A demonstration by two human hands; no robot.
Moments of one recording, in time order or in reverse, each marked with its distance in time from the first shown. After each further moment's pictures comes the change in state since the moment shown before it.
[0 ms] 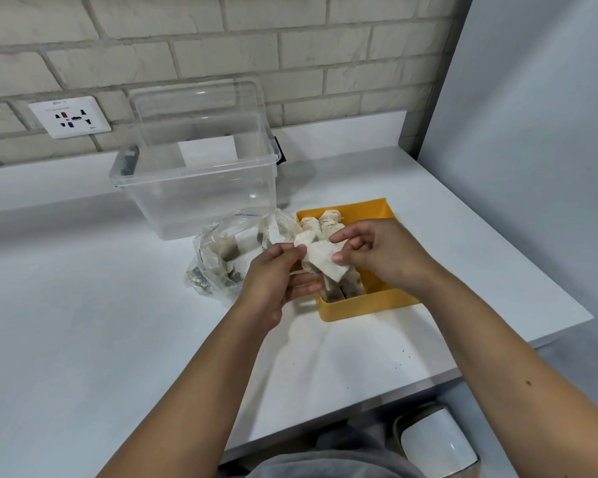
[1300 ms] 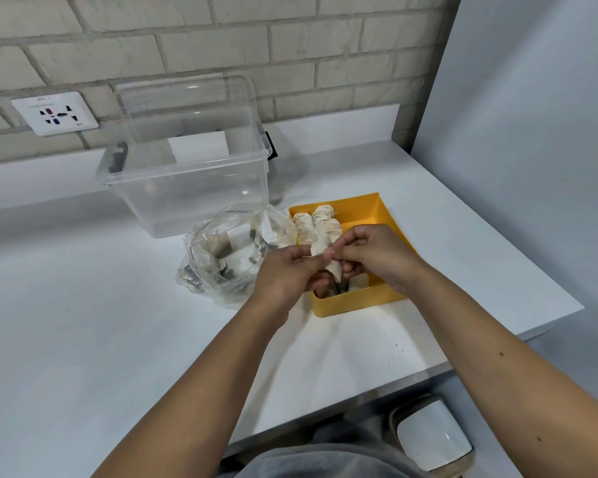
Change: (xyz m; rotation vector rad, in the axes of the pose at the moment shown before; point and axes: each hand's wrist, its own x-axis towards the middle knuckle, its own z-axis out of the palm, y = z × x) left_hand 0.002 -0.012 0.021 0.296 0.018 0.078; right_hand 0.014 0.026 0.005 0.280 -0.012 0.180
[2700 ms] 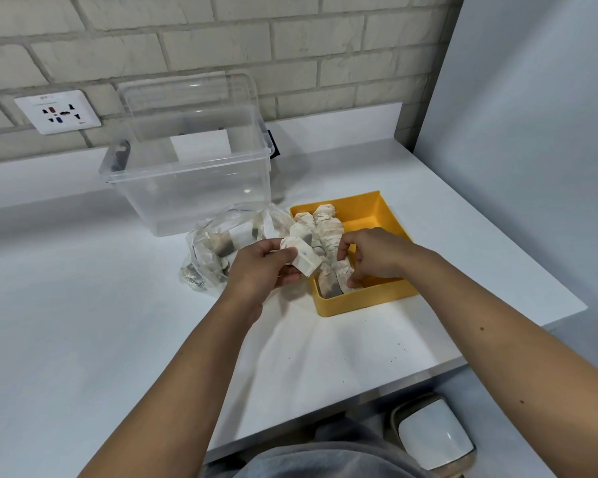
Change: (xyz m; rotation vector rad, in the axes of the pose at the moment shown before) left_hand 0.006 0.003 -0.036 -0.056 0.082 0.009; right_hand 0.028 0.003 -0.013 -0.968 -0.208 -0.060
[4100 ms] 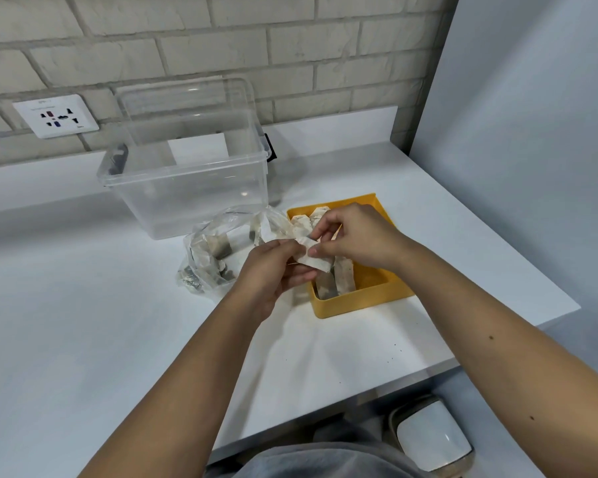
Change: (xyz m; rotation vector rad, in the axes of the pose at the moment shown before) left_hand 0.000 0.007 0.017 -0.180 -0.132 -0.103; right_hand -0.022 -0.044 -0.020 0.356 0.258 -0.201
